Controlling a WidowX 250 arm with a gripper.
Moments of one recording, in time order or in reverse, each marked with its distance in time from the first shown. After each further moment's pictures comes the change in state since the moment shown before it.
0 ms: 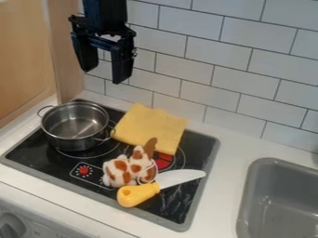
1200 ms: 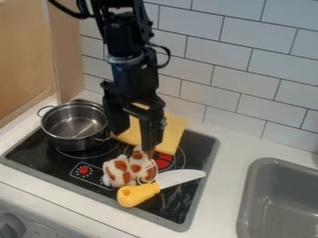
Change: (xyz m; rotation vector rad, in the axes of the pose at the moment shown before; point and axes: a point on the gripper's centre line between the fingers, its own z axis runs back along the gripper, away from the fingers) arm -0.033 -0.066 -0.058 -0.107 0.020 -0.133
